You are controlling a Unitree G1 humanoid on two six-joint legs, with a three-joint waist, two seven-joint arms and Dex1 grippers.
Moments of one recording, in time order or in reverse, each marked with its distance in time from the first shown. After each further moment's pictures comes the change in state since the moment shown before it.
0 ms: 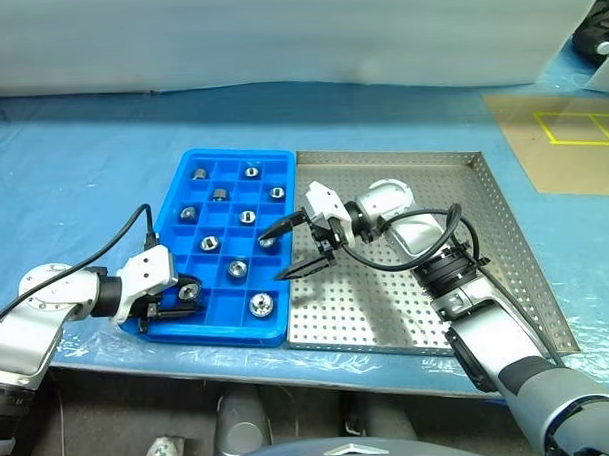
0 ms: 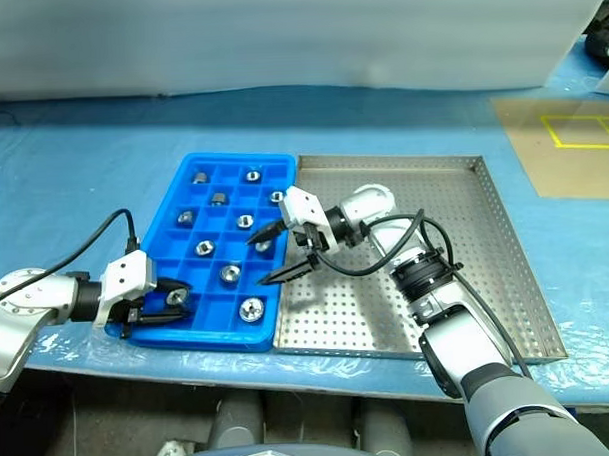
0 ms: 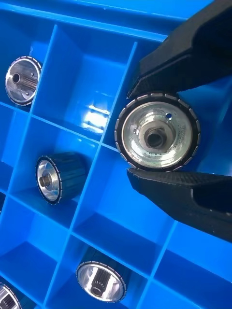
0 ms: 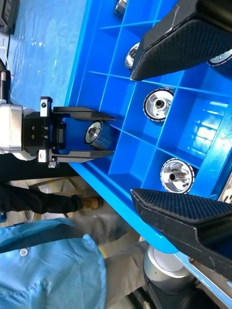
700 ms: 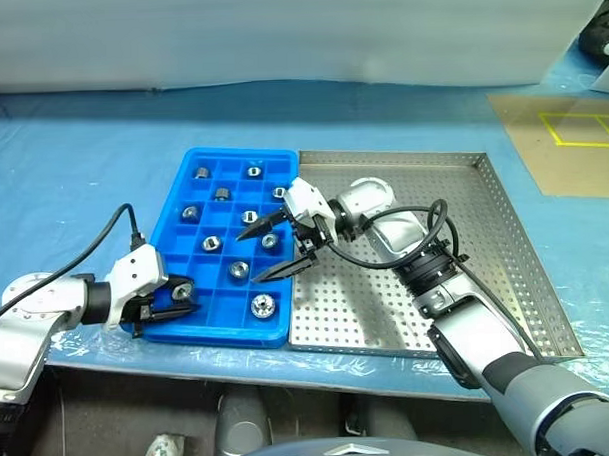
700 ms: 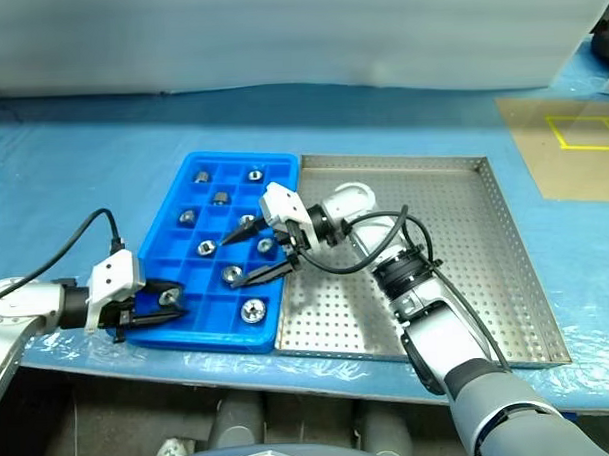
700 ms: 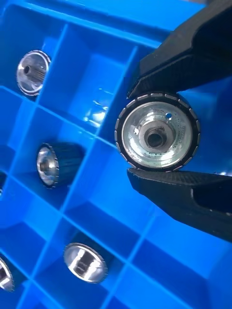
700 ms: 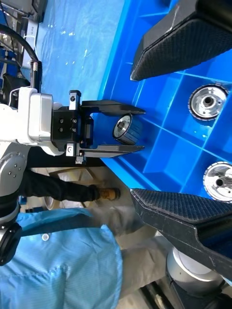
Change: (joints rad) left arm 0.061 -0.028 0.061 -0.069 -0.033 0.046 0.036; right arm -0.030 0.077 0.004 0.025 0.024 -0.015 0.010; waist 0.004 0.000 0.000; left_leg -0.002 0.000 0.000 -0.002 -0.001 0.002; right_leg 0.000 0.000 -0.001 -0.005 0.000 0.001
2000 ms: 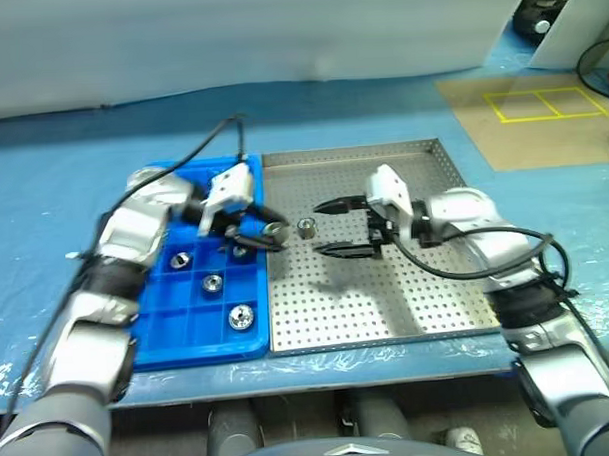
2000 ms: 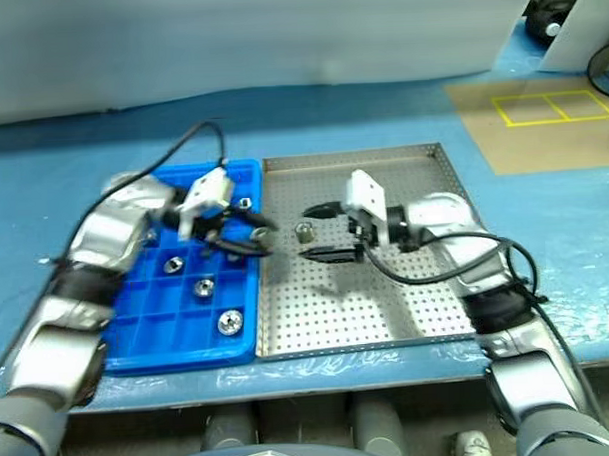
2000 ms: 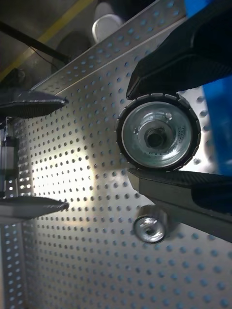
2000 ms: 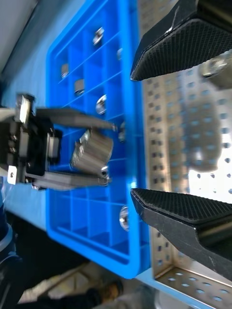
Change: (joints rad) left arm -0.607 -0.250 -0.218 0.259 0.003 0.069 -0.382; right arm 0.192 -0.276 -0.114 -0.364 0.089 0.218 -0.237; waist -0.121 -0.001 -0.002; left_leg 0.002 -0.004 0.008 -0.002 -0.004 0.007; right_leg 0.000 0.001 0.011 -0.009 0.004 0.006
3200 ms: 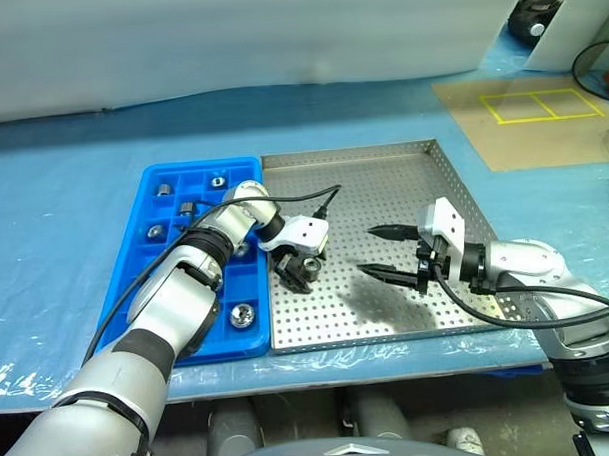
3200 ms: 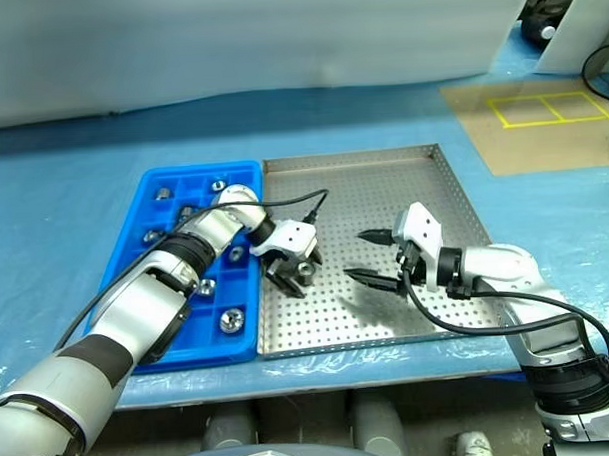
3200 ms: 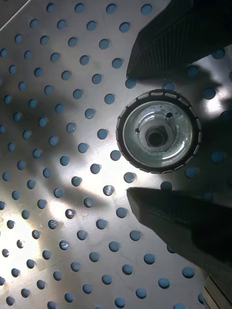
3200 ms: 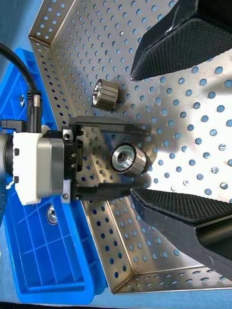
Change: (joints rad) left arm -0.471 -0.489 -0.338 1.049 0.485 -0.736 0.078; right arm 0.464 -0.216 -0.256 -0.381 0.072 0.194 -0.253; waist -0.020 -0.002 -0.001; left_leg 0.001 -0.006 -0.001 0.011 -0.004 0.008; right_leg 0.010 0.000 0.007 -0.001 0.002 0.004
